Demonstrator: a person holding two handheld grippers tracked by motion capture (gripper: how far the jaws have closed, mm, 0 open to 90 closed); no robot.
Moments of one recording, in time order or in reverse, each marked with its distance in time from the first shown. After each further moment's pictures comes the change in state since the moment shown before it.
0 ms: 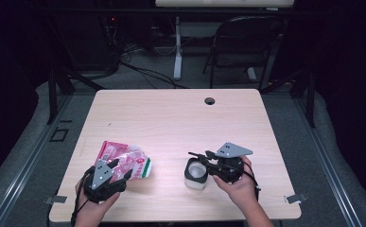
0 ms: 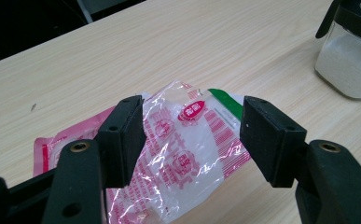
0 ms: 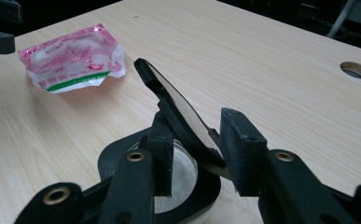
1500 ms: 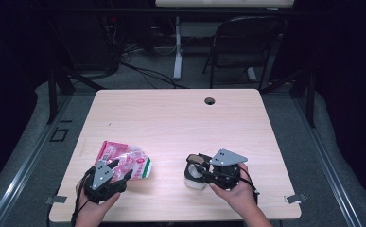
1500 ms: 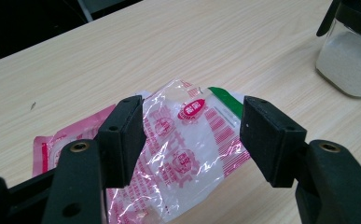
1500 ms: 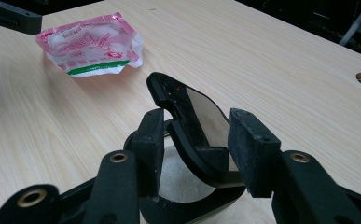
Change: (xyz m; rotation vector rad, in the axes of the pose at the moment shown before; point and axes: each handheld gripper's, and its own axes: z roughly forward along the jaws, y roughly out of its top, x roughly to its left) left arm 0.000 -0.001 0.001 0.001 0.003 -0.002; right arm 0.017 -0.005 -0.001 0.004 0.026 -0.080
